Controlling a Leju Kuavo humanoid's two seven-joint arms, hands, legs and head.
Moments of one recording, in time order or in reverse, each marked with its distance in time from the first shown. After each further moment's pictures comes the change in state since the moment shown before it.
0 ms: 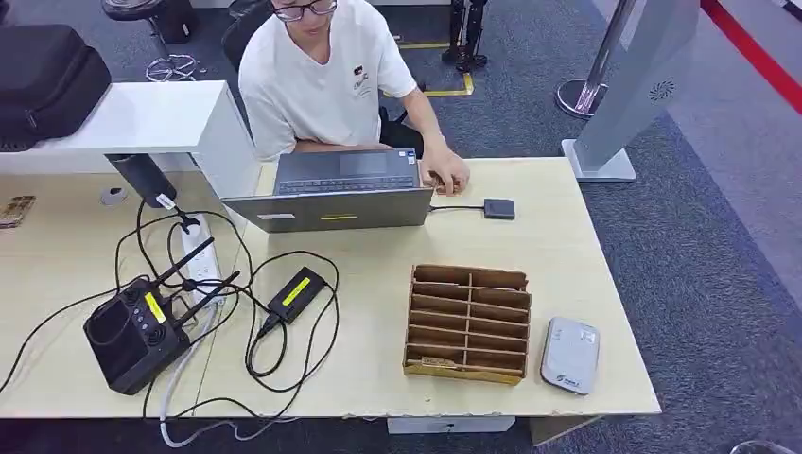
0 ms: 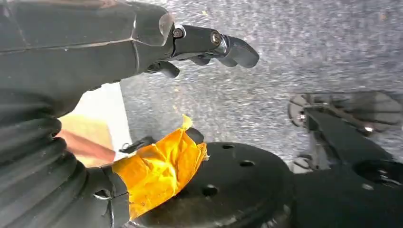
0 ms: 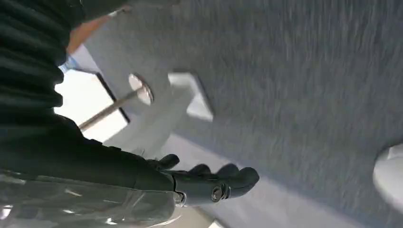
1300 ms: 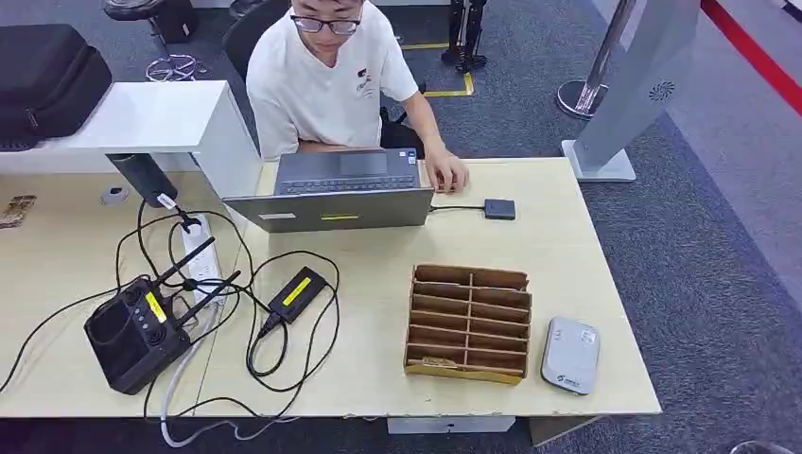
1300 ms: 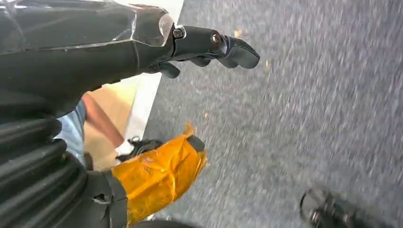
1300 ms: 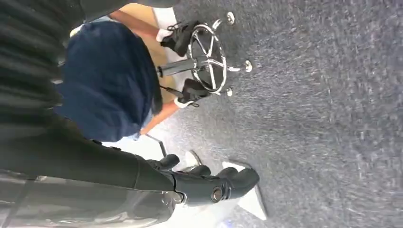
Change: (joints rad) left arm -0.021 -0.061 0.102 0.000 0.056 0.508 0.112; right arm -0.049 0.160 0.024 0.052 -0.146 0.095 0.303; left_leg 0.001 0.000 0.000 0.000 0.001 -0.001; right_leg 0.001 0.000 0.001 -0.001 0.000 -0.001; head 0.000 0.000
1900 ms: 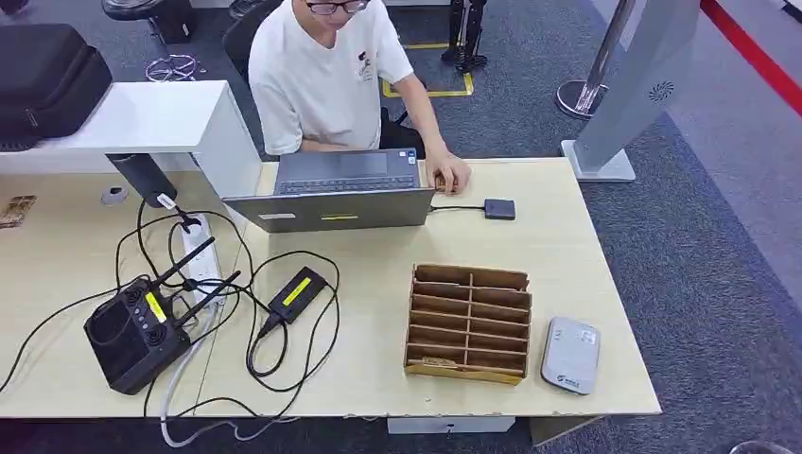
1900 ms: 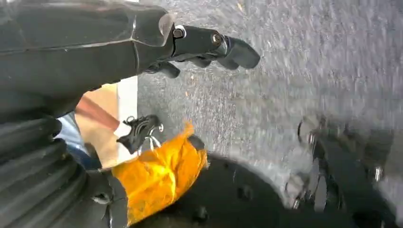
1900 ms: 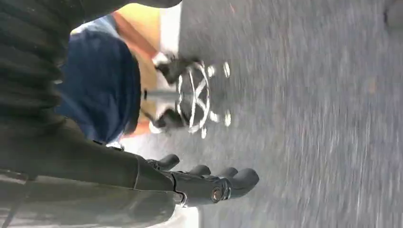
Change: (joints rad) left arm 0.001 0.010 0.005 0.000 0.019 -0.240 -0.056; right arm 0.001 0.029 0.002 0.010 0.012 0.217 -0.150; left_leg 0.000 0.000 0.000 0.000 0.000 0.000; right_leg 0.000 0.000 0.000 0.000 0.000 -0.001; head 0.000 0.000
